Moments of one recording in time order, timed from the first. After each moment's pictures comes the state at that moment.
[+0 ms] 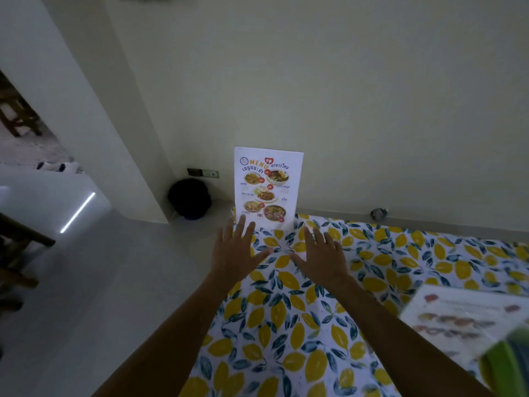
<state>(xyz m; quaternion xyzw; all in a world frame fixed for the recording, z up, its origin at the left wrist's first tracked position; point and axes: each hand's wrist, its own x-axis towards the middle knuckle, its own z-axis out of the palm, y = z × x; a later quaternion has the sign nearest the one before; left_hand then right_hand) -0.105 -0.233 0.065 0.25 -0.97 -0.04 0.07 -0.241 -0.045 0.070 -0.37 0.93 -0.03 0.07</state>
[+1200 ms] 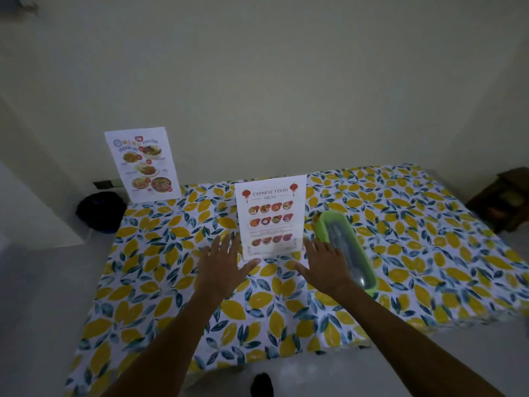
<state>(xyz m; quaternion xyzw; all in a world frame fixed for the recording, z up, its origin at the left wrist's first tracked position) -0.054 0.132 0.059 0.14 -0.99 -0.04 0.02 -0.144 0.383 0.080 -0.25 0.97 -0.02 0.08</state>
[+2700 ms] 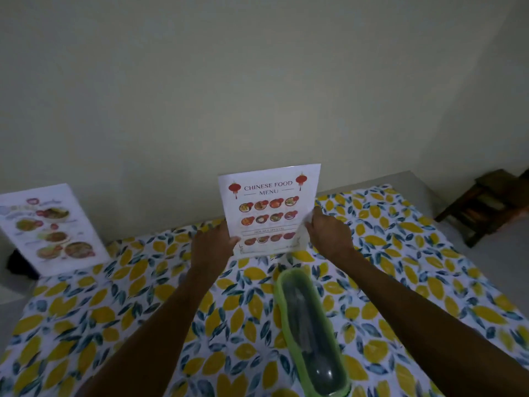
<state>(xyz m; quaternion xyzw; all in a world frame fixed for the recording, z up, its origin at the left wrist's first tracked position) -0.364 0.195 0.130 0.12 -0.99 -0.07 0.08 -0.448 0.454 0.142 -0.14 0.98 -0.09 -0.06</state>
